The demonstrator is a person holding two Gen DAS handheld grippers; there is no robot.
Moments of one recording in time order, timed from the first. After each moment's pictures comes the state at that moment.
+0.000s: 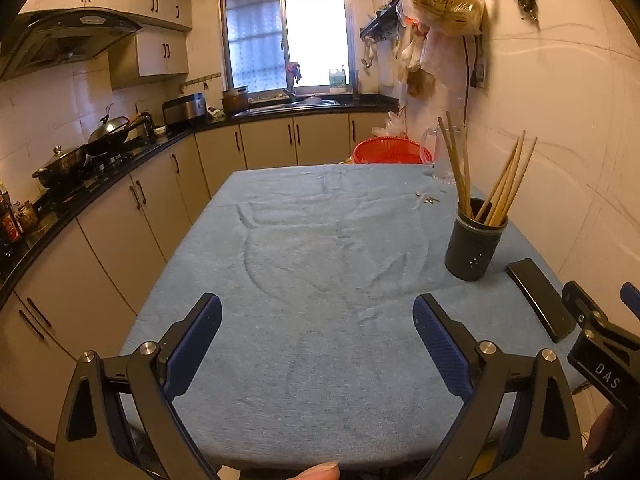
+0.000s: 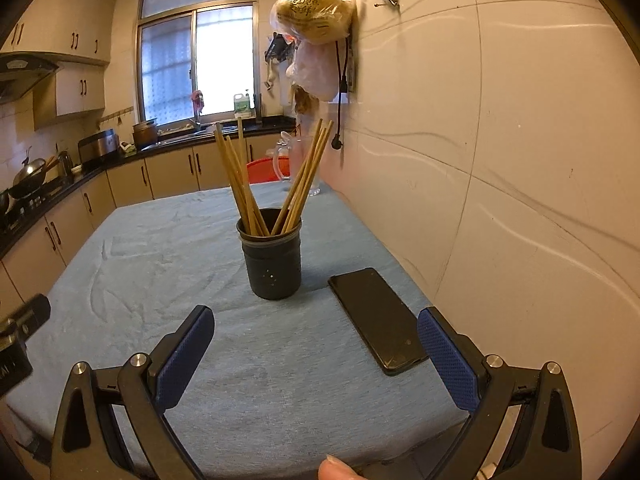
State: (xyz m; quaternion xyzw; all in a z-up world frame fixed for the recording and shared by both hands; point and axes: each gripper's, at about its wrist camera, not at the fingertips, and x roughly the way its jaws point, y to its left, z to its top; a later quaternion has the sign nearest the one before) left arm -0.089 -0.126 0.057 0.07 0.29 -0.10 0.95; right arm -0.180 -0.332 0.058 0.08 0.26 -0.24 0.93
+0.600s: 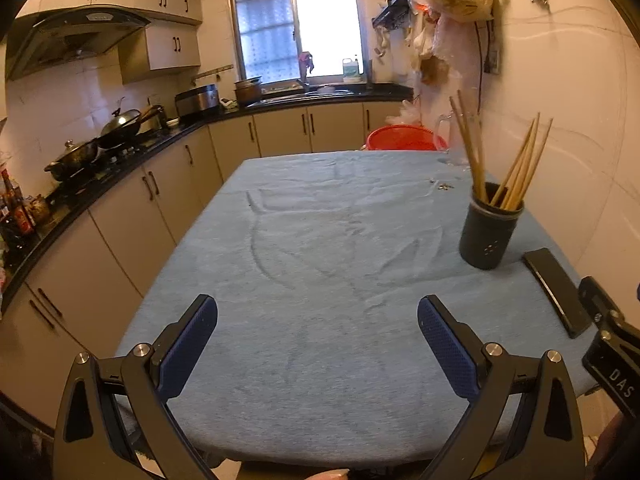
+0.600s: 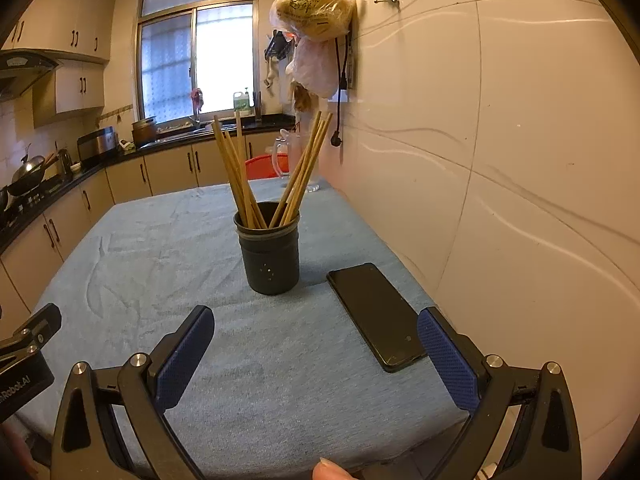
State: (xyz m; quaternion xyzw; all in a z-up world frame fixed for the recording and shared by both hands) left arm -0.085 -0.138 0.042 0.08 0.31 -0.06 0.95; right arm -0.179 -0.335 0.050 0.08 0.27 -0.24 0.93
